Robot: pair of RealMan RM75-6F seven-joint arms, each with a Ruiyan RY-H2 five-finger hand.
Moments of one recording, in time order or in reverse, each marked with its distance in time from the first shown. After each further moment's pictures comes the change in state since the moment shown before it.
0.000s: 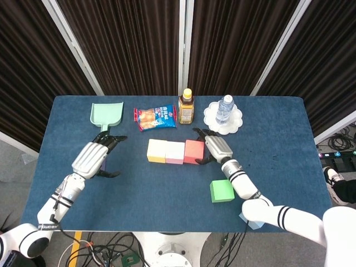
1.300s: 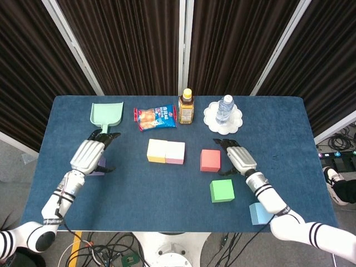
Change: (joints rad) left arm -0.037 -0.058 0.027 0.077 -0.147 0.024 0.082; right arm -0.165 0.177 -0.103 -0.146 -0.228 0.078 0.092
